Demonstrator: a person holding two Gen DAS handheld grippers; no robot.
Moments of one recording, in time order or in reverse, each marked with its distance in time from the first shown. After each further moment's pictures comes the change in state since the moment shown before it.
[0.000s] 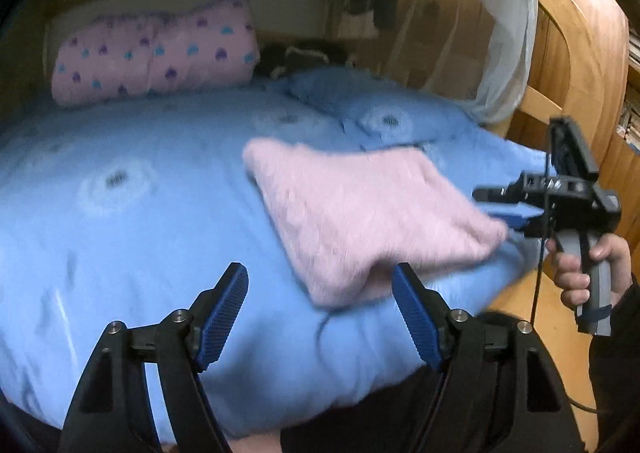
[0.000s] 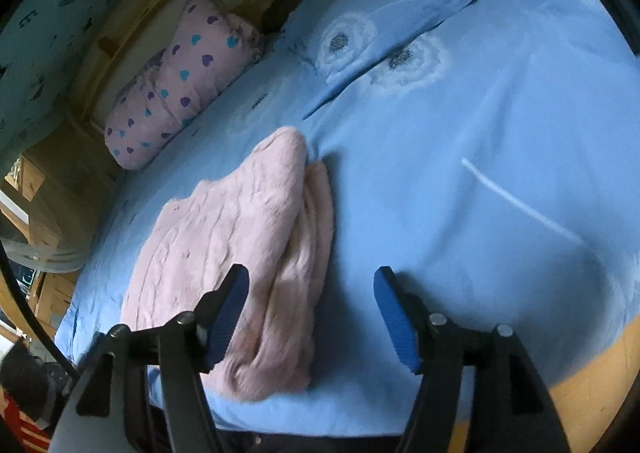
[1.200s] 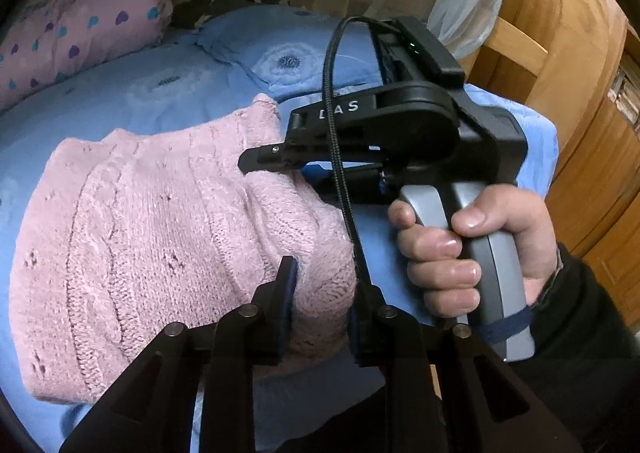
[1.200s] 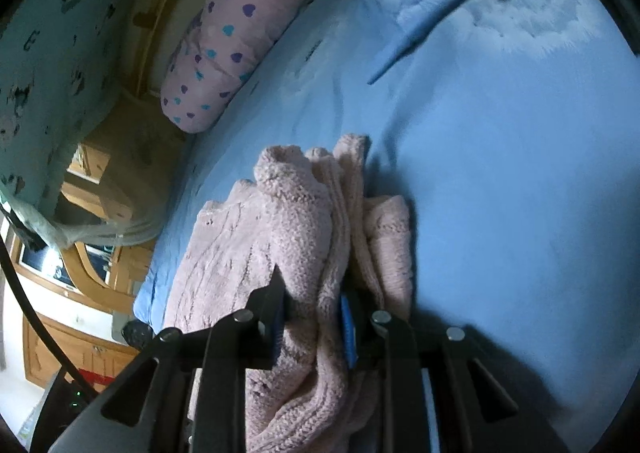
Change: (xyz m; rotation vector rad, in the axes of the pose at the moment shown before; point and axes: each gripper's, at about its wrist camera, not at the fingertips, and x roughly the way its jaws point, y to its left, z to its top) left arm 0.122 -0.137 0.061 0.090 0.246 -0.117; right arm 0.121 -0.018 0.073 0.063 0.281 0.362
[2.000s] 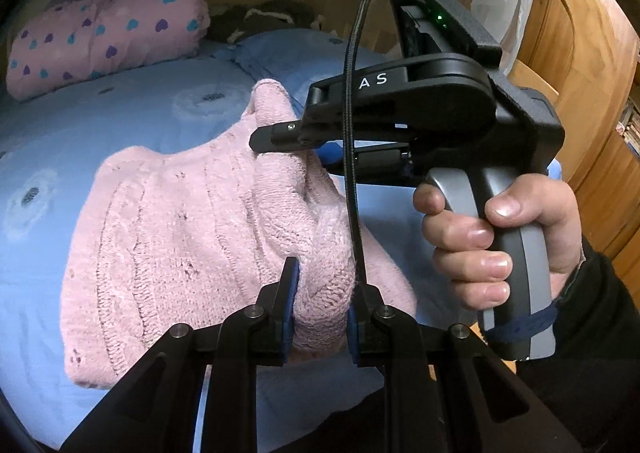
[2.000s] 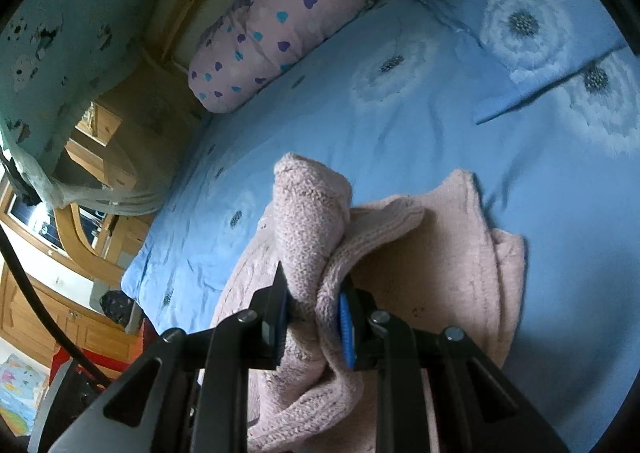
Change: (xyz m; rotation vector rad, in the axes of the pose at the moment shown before) left arm -0.049 0.023 -0.006 -0.059 -0.070 0.047; right arm -0.001 0.088 0.004 -0.171 0.017 -0.028
